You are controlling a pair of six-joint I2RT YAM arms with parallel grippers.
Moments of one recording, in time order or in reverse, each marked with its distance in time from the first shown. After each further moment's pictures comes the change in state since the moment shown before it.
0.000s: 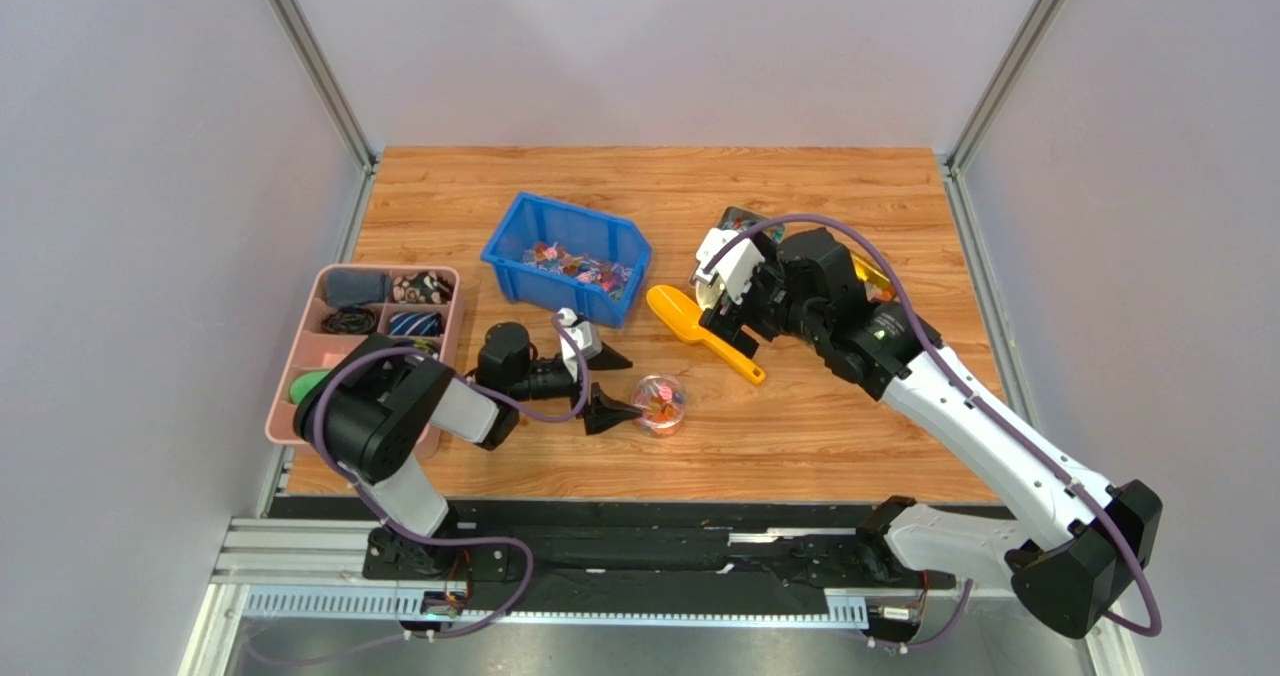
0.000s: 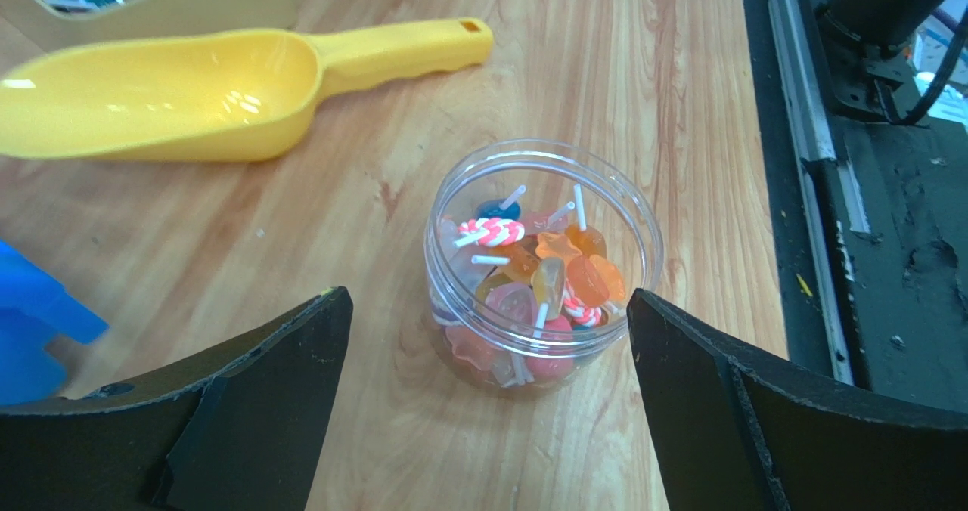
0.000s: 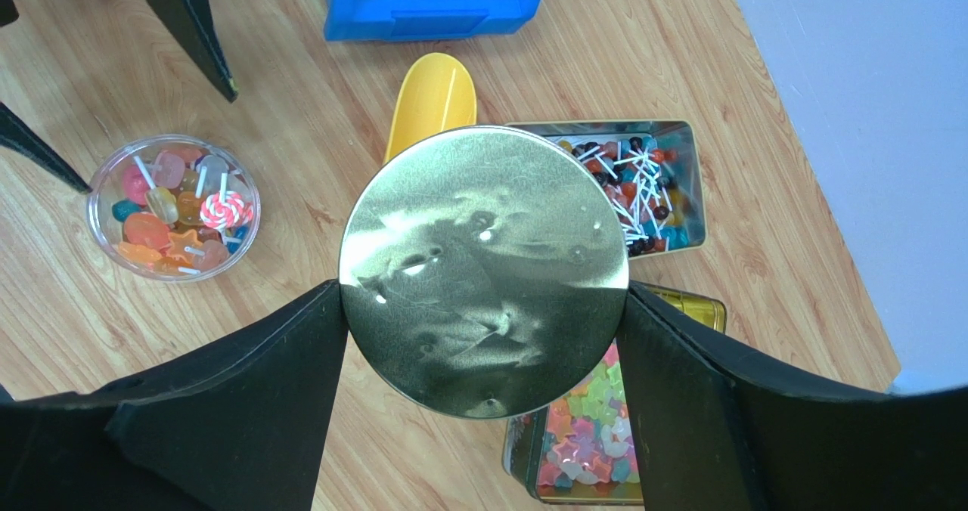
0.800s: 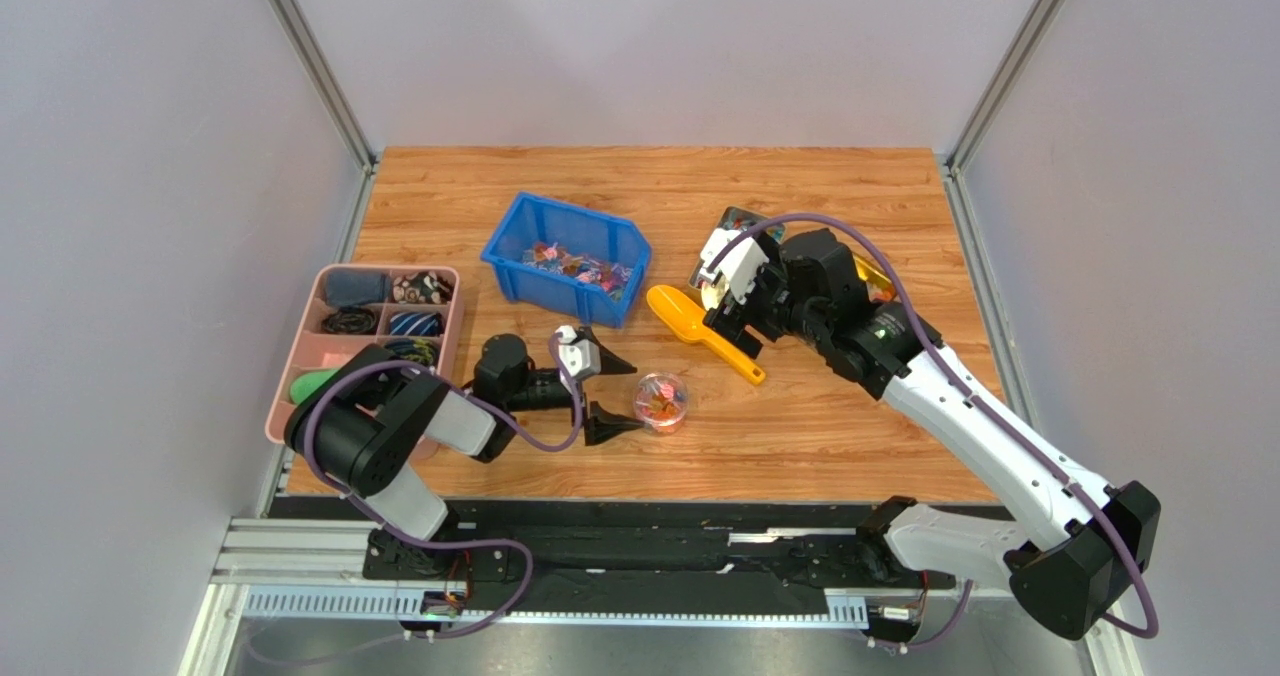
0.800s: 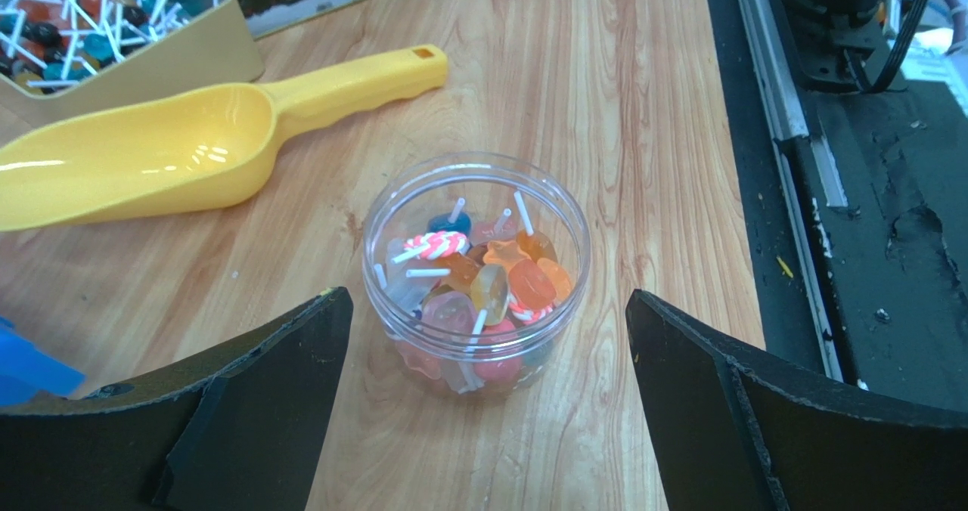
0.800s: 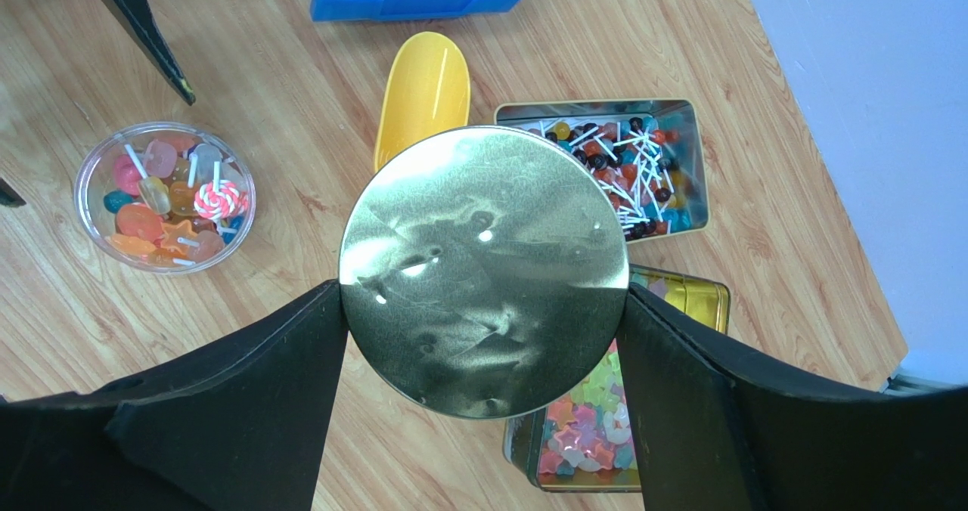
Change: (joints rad) left arm -0.039 -0.035 -0.056 0.112 0.022 0.048; right arm -0.023 -0.001 -0.017 -0.001 -0.002 0.000
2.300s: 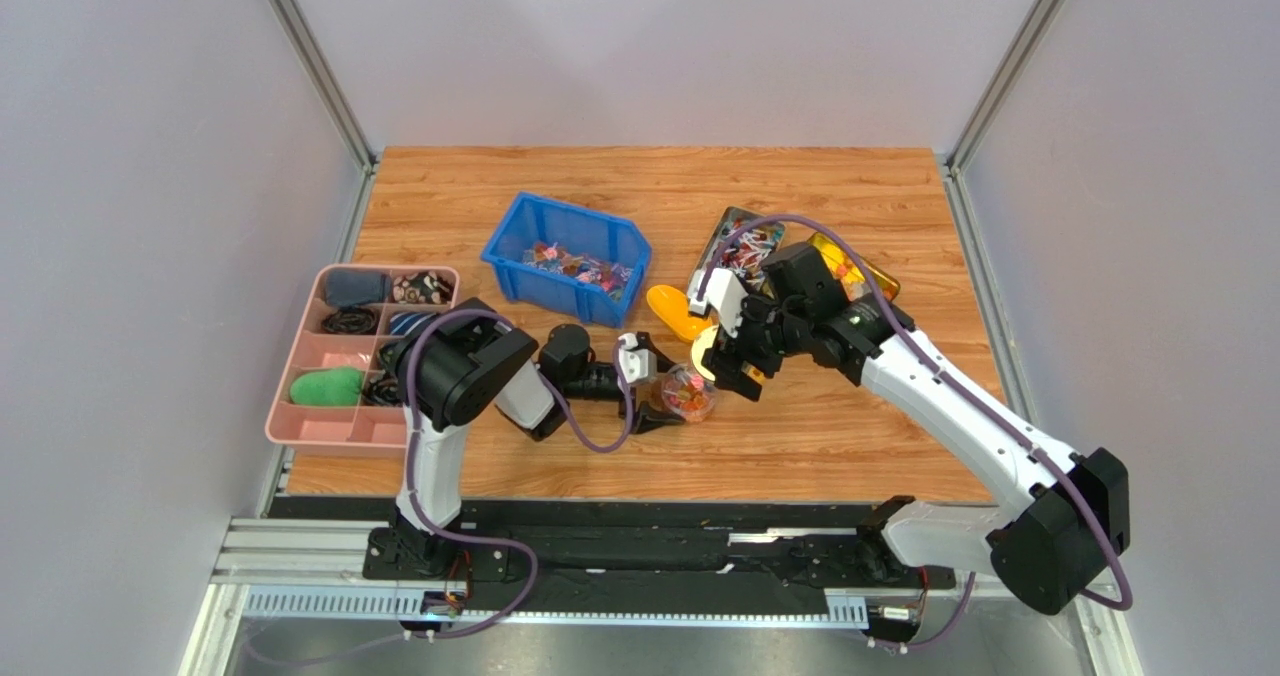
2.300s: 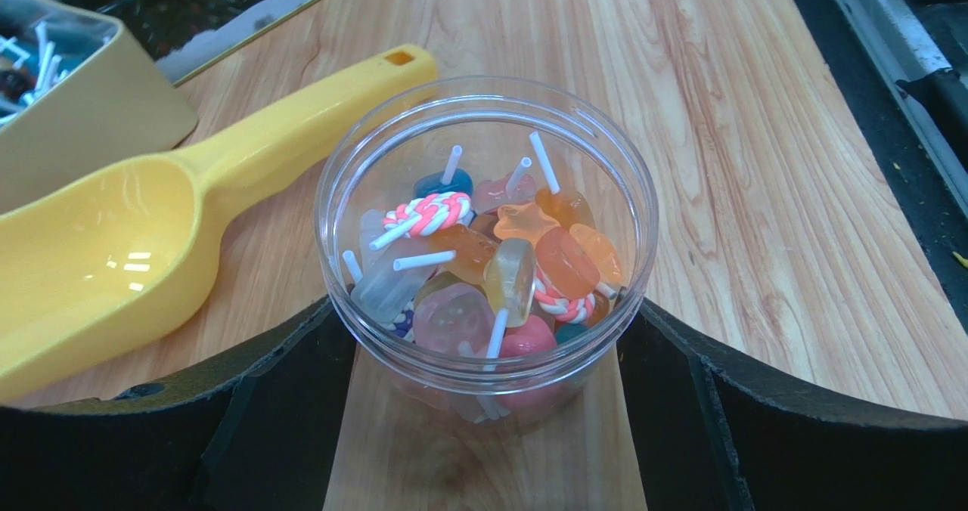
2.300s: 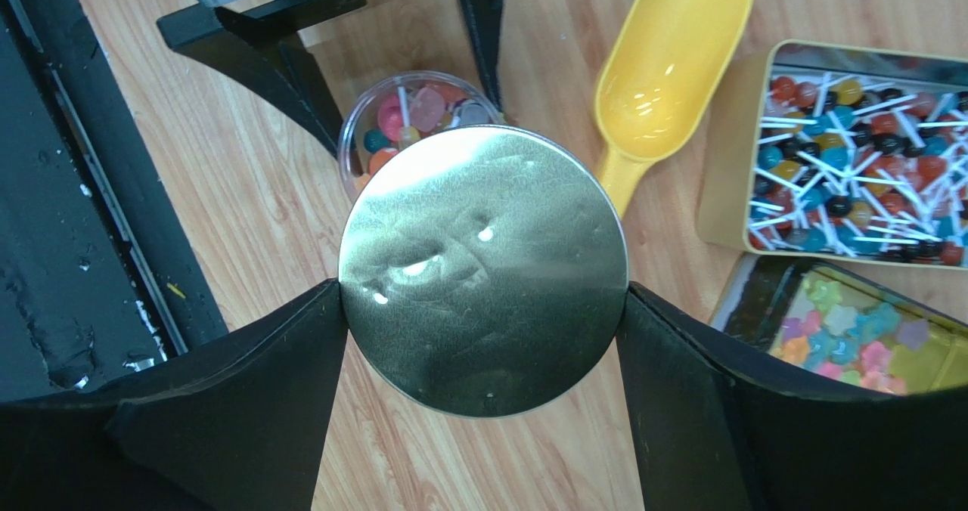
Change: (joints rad) left arm -0.148 0.406 0.260 0.085 -0.041 0.169; right arm -0.031 0.090 -0.022 -0.183 -0.285 -0.031
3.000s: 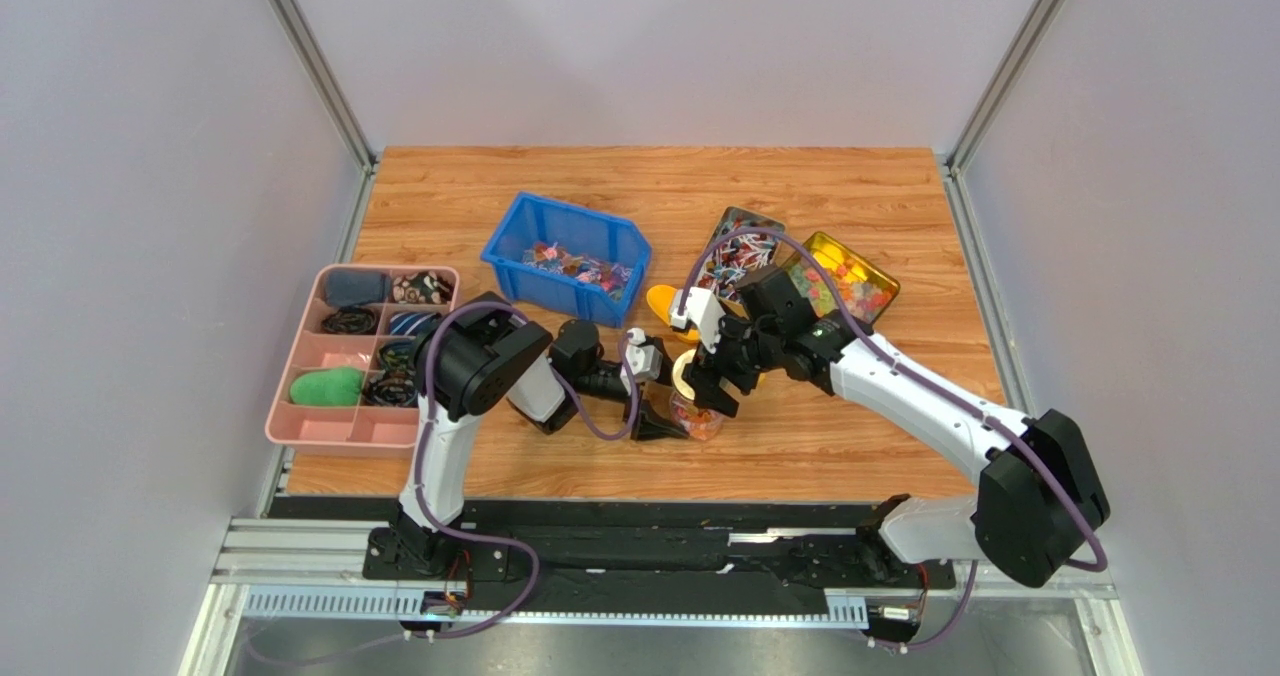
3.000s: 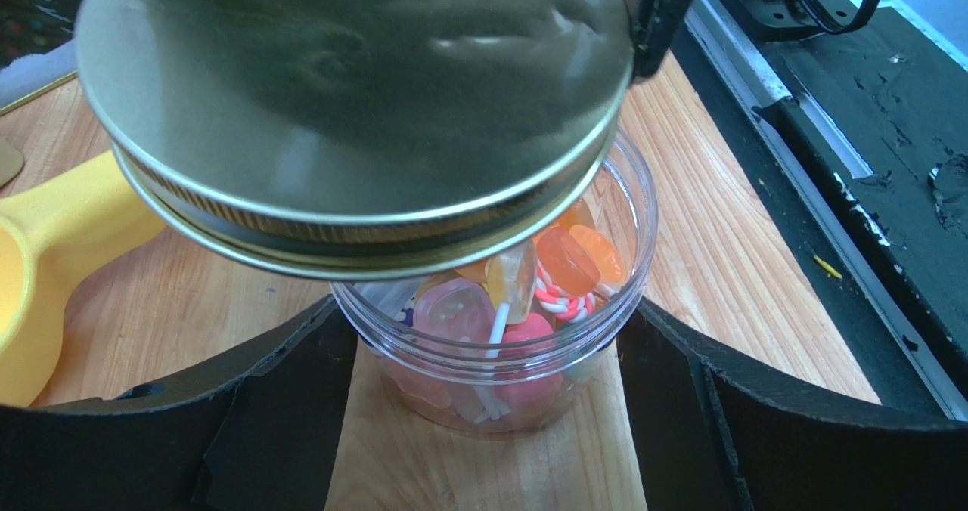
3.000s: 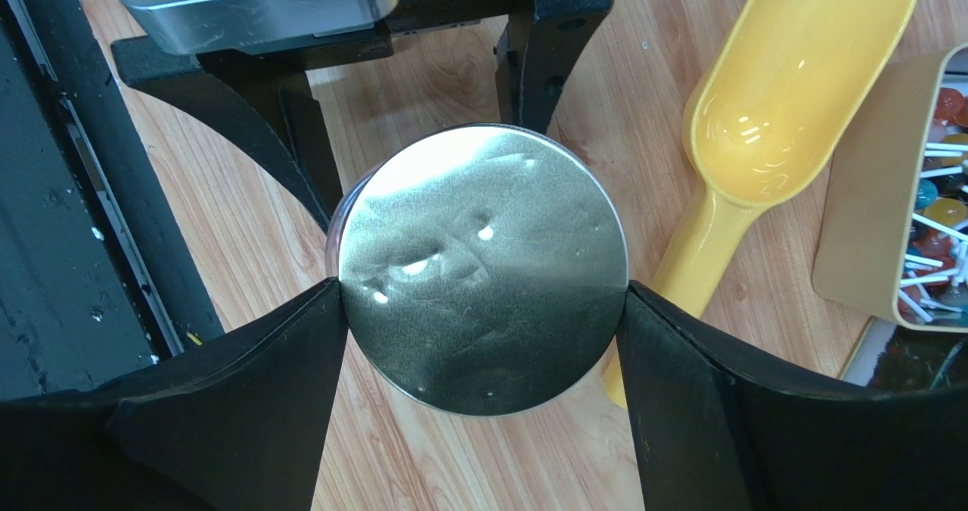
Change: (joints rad) left arm -0.005 0.100 0.096 0.027 0.208 -0.142; right arm 0.045 0.098 -0.148 0.208 -0.041 0.097
